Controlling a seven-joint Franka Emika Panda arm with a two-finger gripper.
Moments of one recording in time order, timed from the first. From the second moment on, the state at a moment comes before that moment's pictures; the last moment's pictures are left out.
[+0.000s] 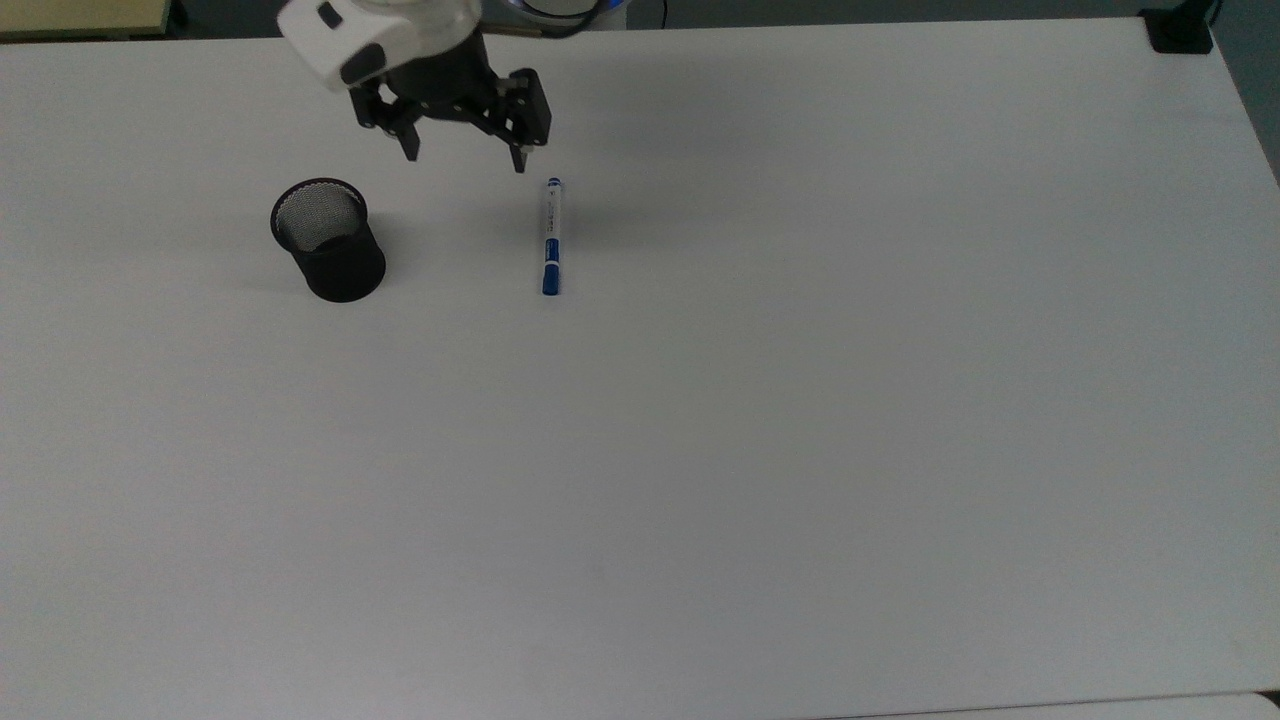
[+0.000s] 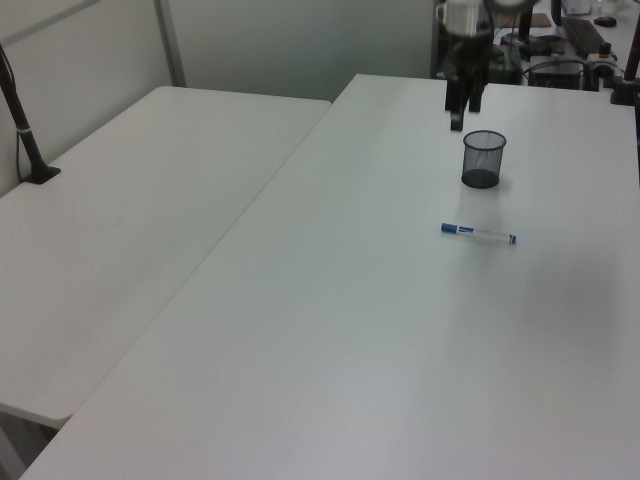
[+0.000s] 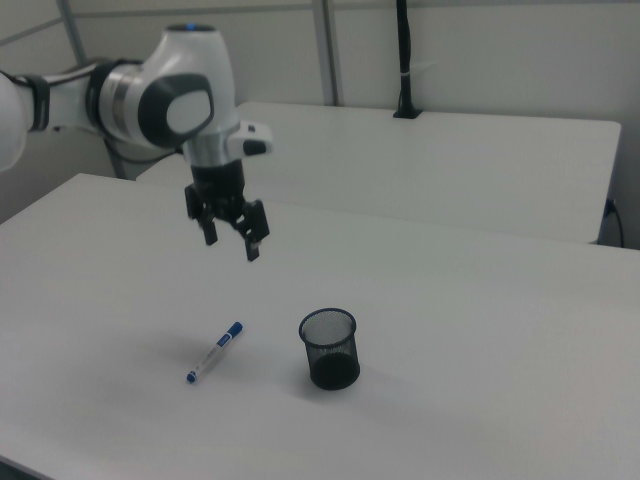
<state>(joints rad) 0.05 0.09 -0.10 -1.80 0.02 1.85 0.03</state>
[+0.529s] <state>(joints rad) 0.12 0.16 -0.05 -2.02 -0.08 2.07 0.05</state>
